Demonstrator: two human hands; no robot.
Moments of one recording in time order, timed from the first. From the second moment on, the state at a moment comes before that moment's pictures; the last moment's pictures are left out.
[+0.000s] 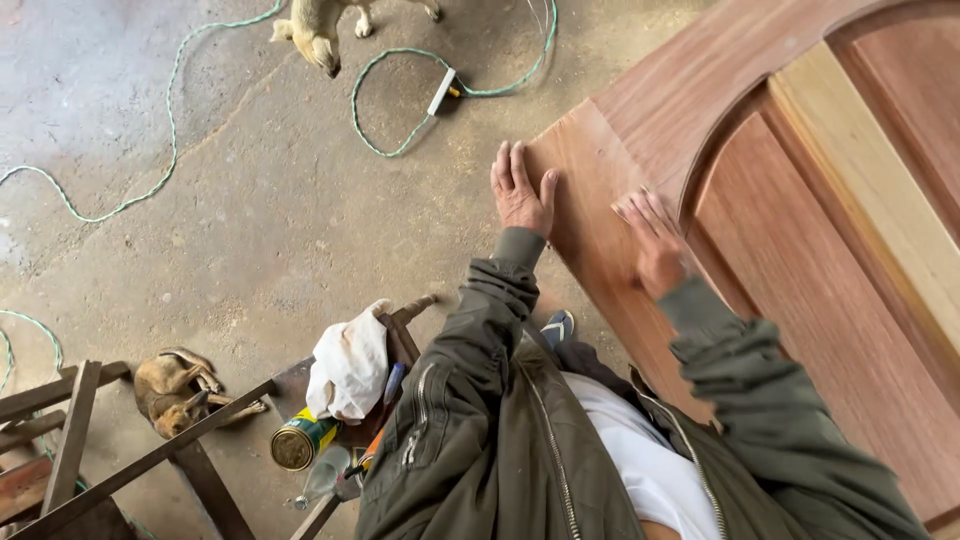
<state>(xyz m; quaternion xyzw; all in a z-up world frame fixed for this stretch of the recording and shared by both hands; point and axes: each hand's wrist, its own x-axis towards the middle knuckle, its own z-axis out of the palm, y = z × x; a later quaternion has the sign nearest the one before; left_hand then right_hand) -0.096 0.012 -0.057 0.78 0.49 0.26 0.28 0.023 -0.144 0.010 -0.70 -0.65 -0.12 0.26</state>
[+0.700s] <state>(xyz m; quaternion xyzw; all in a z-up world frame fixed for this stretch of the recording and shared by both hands) -0.098 0.015 -0.065 0.80 0.48 0.28 0.23 0.064 -0.004 -0.055 -0.66 -0.66 -0.09 0.35</state>
